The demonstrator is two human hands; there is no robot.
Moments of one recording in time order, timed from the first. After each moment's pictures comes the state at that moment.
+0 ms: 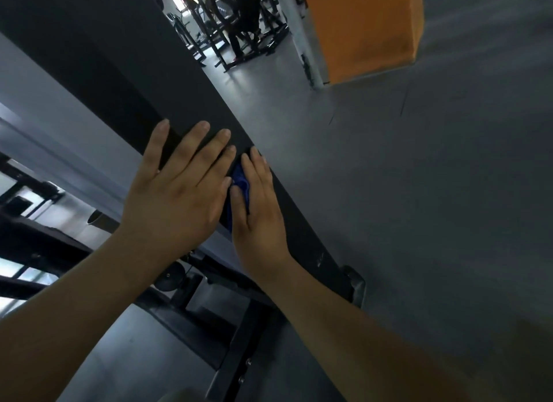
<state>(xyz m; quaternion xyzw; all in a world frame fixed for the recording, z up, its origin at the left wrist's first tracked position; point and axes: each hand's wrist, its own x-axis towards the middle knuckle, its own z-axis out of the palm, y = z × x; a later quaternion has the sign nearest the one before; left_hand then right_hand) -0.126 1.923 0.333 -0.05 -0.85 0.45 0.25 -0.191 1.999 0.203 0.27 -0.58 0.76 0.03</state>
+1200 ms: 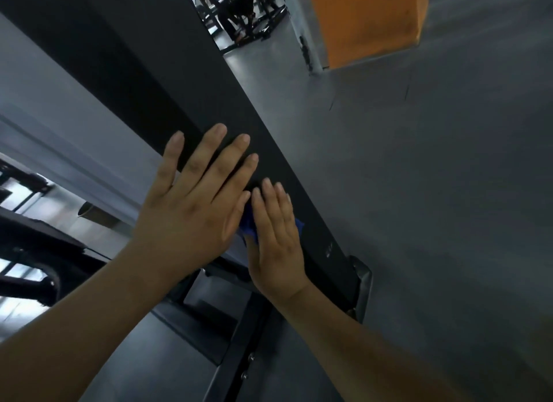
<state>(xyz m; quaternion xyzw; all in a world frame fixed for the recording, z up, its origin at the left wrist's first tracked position) -0.115 1.893 0.276 -0.09 -0.86 0.42 0.28 -0.171 1.962 0.092 0.34 -0.64 0.64 0.26</state>
